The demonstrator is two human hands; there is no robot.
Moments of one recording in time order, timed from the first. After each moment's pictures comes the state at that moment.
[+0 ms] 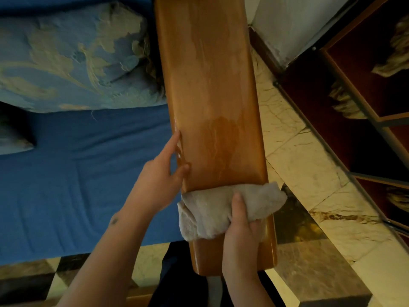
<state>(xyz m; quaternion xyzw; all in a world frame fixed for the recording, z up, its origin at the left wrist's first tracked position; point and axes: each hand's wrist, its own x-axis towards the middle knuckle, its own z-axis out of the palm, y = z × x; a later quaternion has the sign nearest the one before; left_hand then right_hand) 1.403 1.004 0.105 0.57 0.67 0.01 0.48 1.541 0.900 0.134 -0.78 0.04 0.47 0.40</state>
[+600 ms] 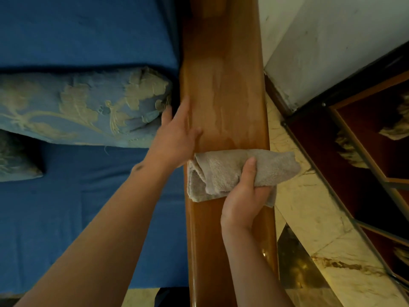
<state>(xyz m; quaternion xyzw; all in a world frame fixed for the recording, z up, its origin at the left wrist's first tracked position) 1.429 1.192 0.104 0.58 0.69 0.04 0.43 1.542 1.078 0.085 -0.73 -0.01 0.38 0.57</state>
